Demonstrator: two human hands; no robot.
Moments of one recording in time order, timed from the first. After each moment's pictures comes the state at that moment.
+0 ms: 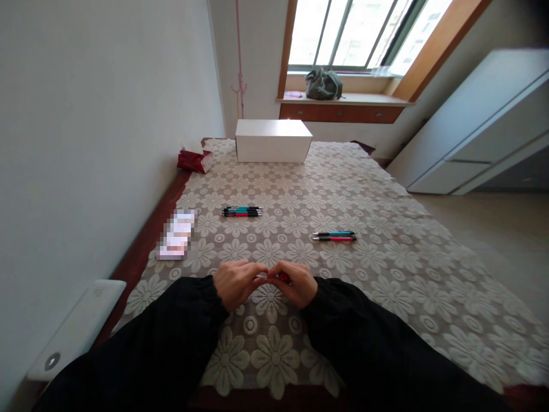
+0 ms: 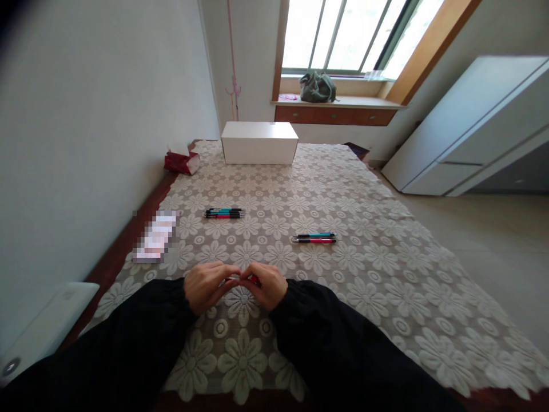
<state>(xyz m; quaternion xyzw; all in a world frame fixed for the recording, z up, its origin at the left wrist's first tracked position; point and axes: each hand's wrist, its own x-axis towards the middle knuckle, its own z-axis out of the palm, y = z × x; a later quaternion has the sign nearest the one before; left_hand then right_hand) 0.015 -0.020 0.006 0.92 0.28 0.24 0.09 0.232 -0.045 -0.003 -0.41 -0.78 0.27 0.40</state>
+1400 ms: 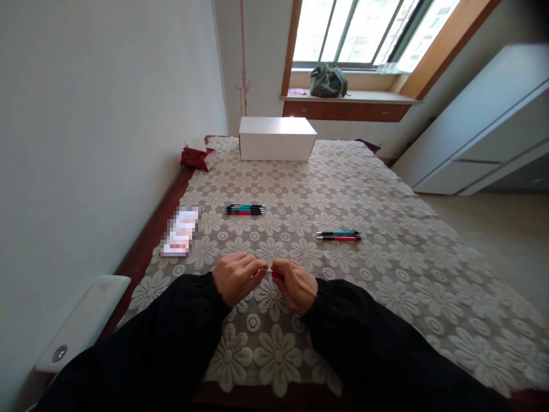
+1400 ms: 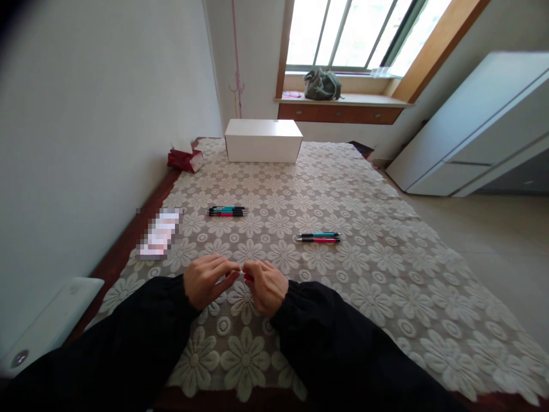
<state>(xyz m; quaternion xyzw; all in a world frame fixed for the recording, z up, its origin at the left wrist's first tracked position) 0.019 -0.025 0.026 0.90 0.33 0.27 0.02 0.230 -0.052 0.000 -0.39 -0.86 0.15 0.30</state>
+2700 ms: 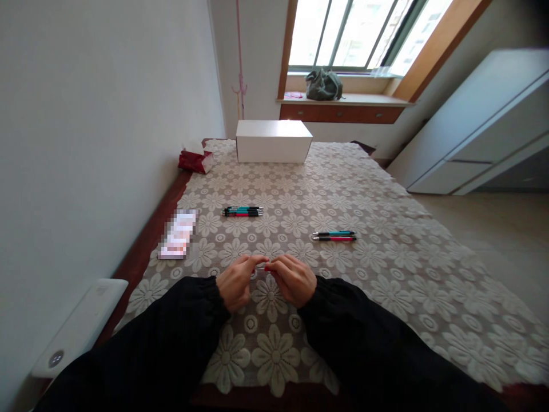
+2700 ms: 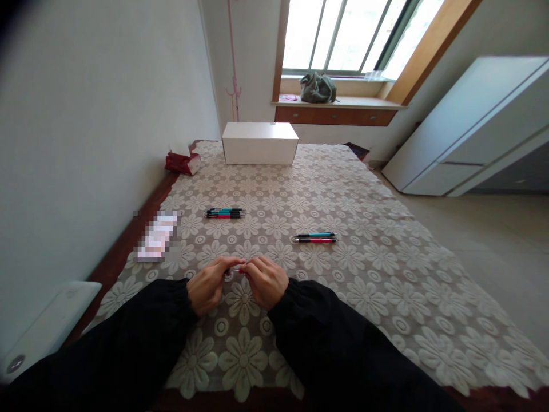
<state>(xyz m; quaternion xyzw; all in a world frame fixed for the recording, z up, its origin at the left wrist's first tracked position) 0.016 -0.027 0.004 0.87 0.33 0.26 0.25 0.232 -0.042 0.005 -0.38 -0.86 0.09 0.33</state>
